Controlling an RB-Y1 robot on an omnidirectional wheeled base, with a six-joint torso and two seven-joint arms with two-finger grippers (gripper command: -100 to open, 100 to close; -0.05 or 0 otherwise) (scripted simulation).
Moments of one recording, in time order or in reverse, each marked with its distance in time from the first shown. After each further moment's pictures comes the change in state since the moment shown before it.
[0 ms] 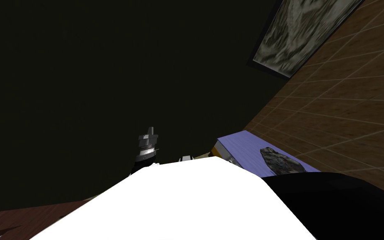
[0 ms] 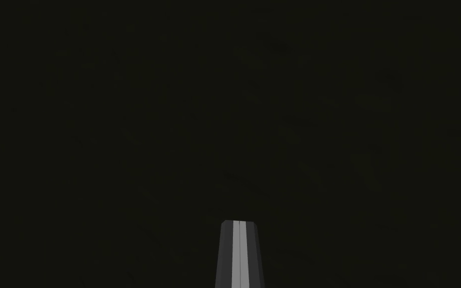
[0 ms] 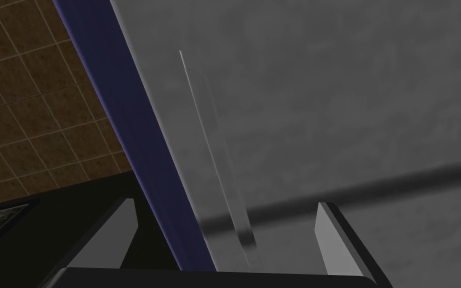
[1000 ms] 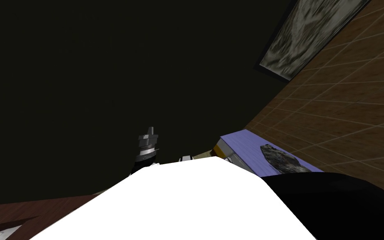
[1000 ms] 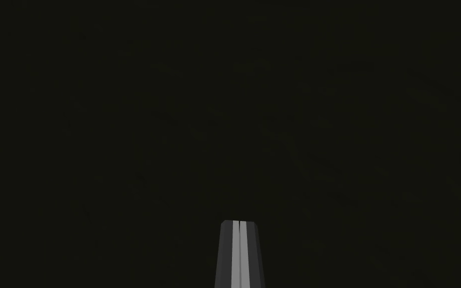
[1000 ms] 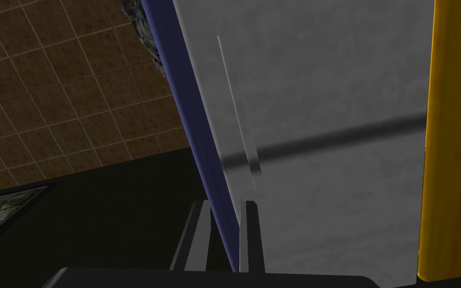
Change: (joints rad) left arm 0.001 0.001 -0.003 -0.003 -0.001 -0.005 0.000; right arm -0.016 -0.012 -0.005 -0.051 -0.005 0.006 0.056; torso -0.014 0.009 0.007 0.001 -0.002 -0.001
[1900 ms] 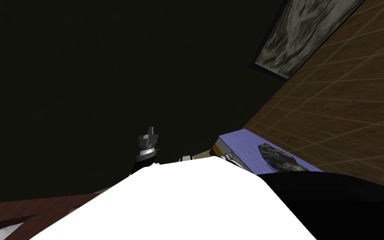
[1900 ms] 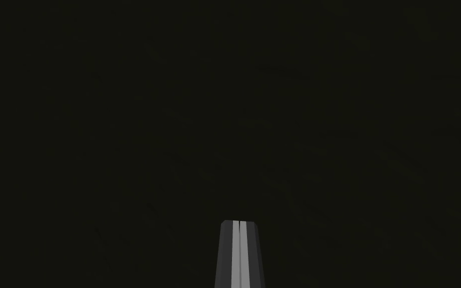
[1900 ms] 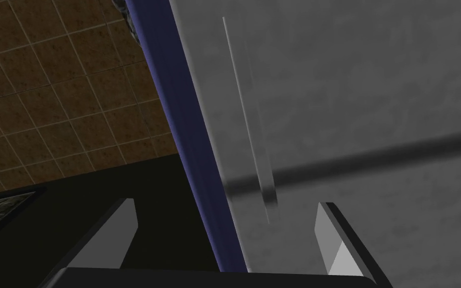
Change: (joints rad) left arm 0.000 0.000 0.000 0.000 0.000 0.000 0.000; right arm -0.098 -0.032 -0.017 0.107 -0.023 -0.076 0.007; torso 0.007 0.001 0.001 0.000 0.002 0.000
